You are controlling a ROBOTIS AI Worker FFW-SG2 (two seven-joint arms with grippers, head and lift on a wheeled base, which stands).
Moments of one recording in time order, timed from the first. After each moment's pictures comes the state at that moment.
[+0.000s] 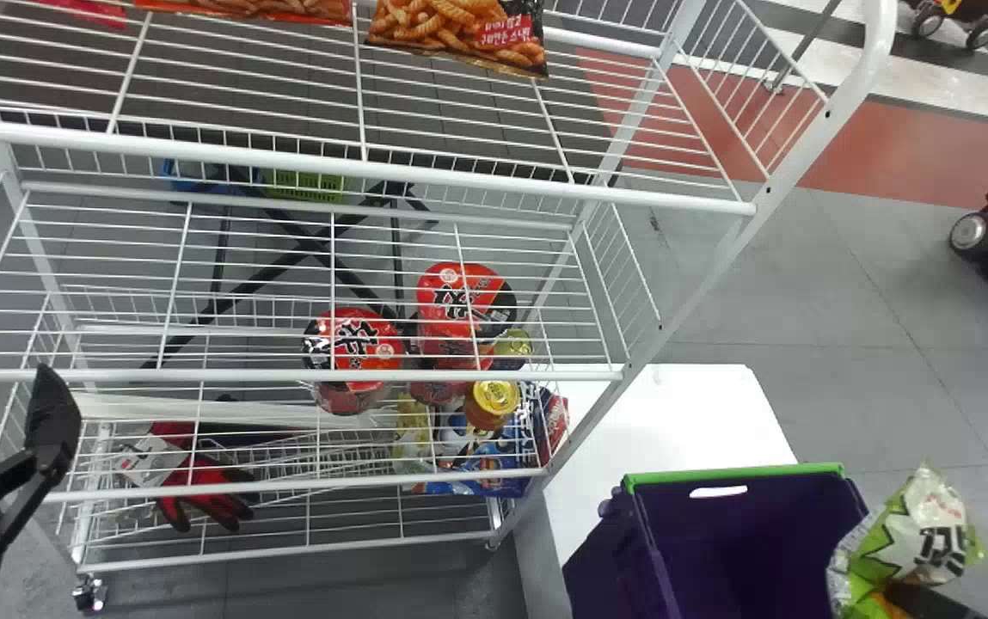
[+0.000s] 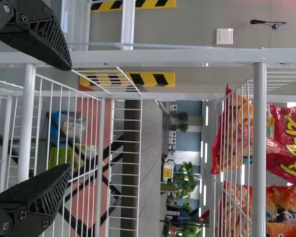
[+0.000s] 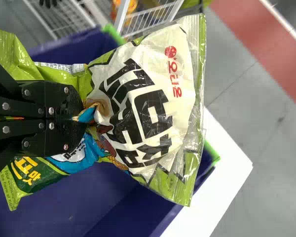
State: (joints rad) left arm 0.51 0.24 -0.18 -1.79 0.15 -0.27 0.26; right arm 0.44 -0.22 -1.16 -1.99 -0.19 1.44 0.86
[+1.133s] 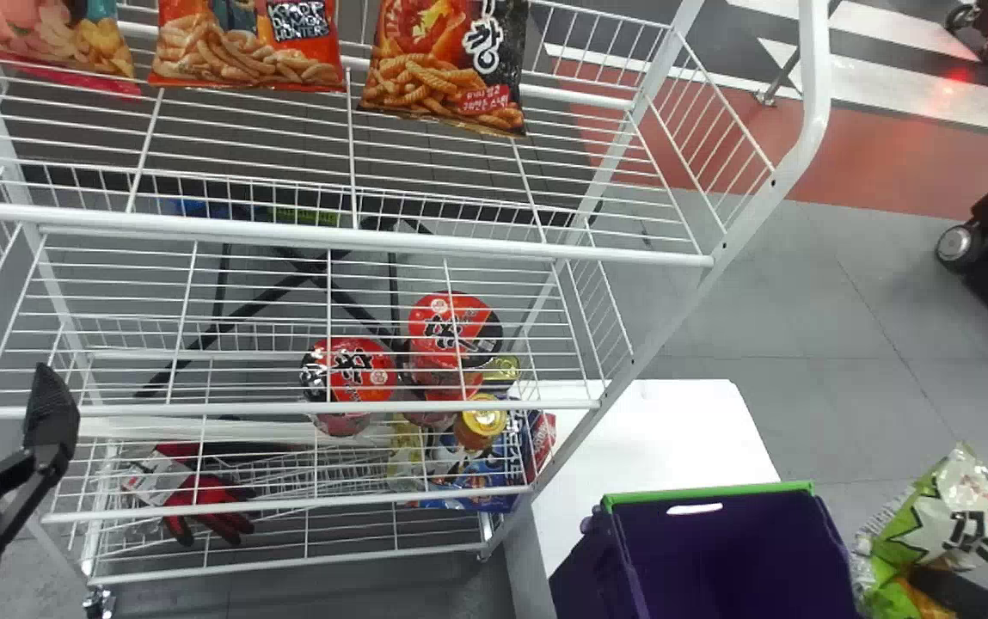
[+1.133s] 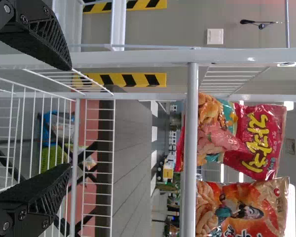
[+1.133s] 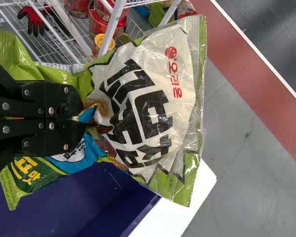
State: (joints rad) left arm 0.52 0.24 -0.17 -1.82 0.14 -0.25 0.27; right arm 0.44 -0.22 -1.21 -2.07 -0.18 1.49 0.91
